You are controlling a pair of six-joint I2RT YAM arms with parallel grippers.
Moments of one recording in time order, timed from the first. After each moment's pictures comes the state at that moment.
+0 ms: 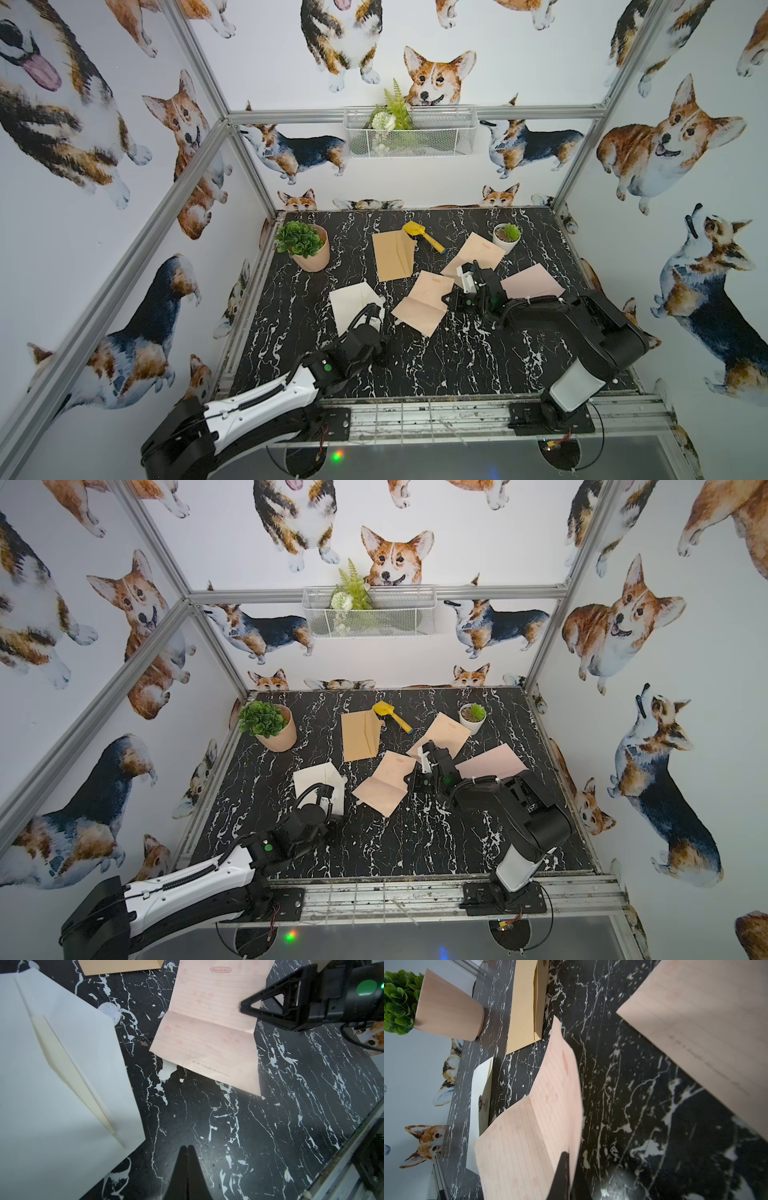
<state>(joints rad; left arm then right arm) -0.92 0.85 0.29 -0.14 -0.15 -0.62 0.54 1.66 0.64 0.35 -0.31 0.65</state>
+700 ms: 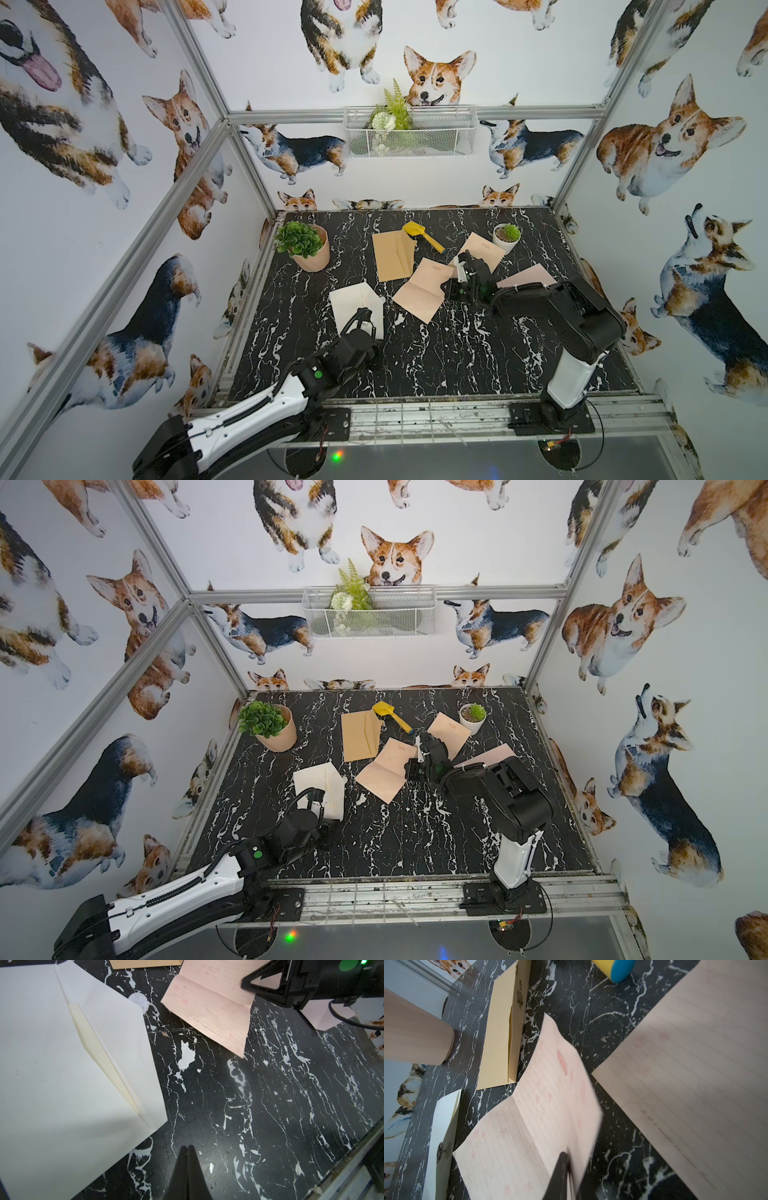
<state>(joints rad) -0.91 0.74 0.27 -0.24 -0.18 -0.64 0.54 1.80 0.78 0.33 -0.18 0.58</state>
